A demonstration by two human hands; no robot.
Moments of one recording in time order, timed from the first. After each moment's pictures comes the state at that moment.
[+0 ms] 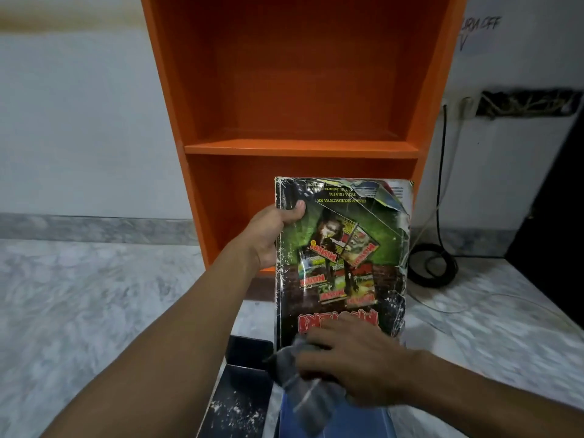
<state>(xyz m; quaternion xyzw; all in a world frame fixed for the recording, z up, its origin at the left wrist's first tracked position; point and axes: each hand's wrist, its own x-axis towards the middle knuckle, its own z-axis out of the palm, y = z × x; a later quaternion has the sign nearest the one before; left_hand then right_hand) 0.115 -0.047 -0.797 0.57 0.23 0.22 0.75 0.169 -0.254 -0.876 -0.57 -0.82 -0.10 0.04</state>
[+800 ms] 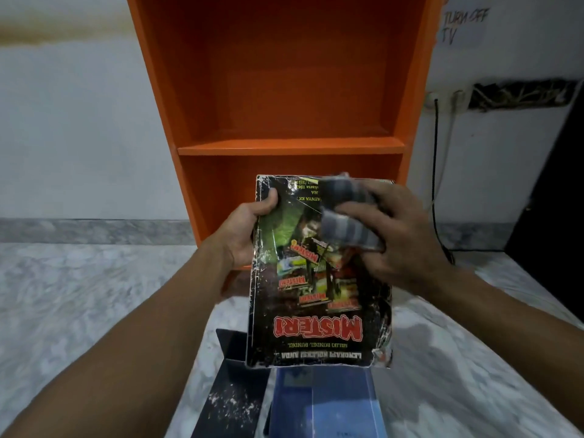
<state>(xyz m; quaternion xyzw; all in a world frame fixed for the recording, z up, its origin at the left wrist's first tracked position) 0.095 -0.055 -0.788 0.54 0.18 0.18 0.80 0.247 -0.258 -0.793 -0.63 -0.63 -0.33 0.30</state>
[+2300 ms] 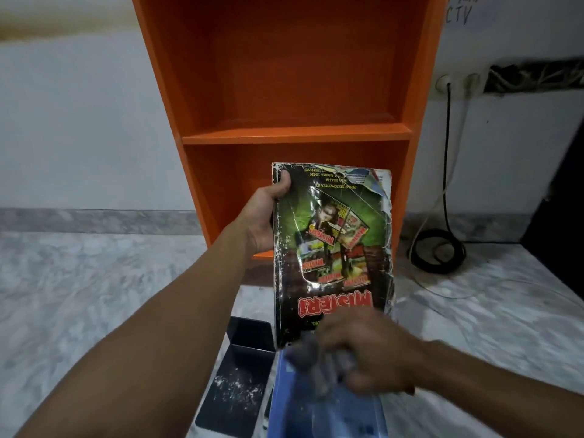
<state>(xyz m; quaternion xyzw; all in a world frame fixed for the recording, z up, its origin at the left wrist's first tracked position) 0.121 -0.070 -0.791 0.53 0.20 0.21 0.80 0.189 -0.287 -0.874 -0.59 -0.79 0.05 0.16</state>
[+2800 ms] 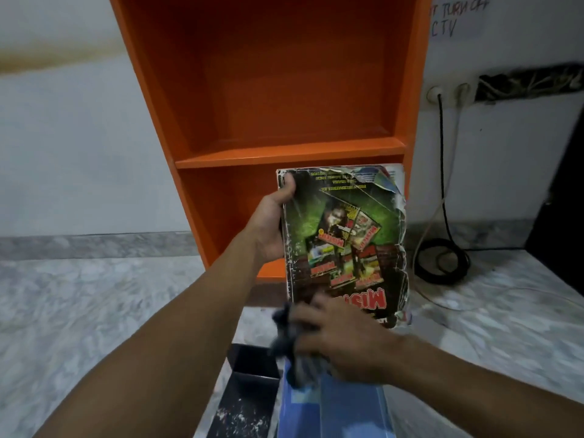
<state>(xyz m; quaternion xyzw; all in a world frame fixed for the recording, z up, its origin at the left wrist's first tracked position) 0.146 -0.071 -0.774 0.53 0.17 0.21 0.80 0.194 -0.243 -0.870 -0.56 -0.81 -0.11 0.10</state>
